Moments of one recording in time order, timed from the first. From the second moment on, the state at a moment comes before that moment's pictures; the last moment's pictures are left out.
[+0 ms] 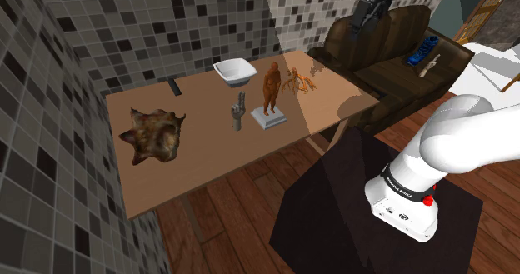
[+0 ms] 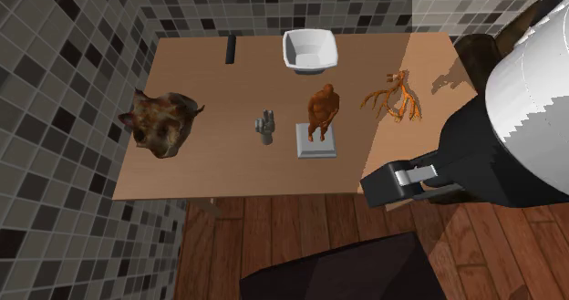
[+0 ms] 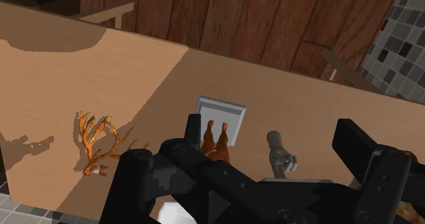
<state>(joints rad) 0.01 -0.82 -0.06 -2.38 -0.11 1.62 -0.02</state>
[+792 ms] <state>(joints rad) 0.02 -0.56 0.04 -2.43 -0.06 1.90 0.19</state>
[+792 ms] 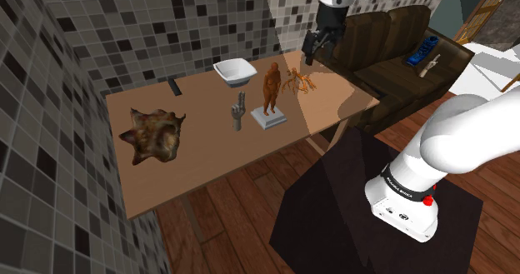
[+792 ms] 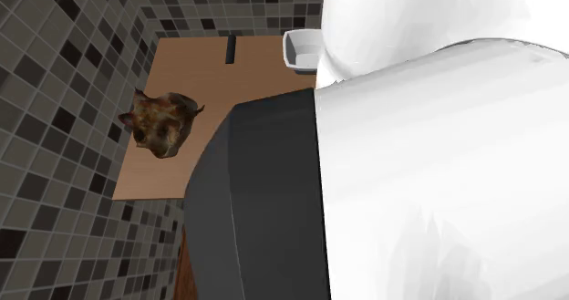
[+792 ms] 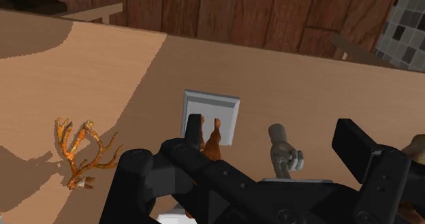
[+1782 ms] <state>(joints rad) 0.01 0.01 0.15 -2.22 -0.13 2.22 0.50</state>
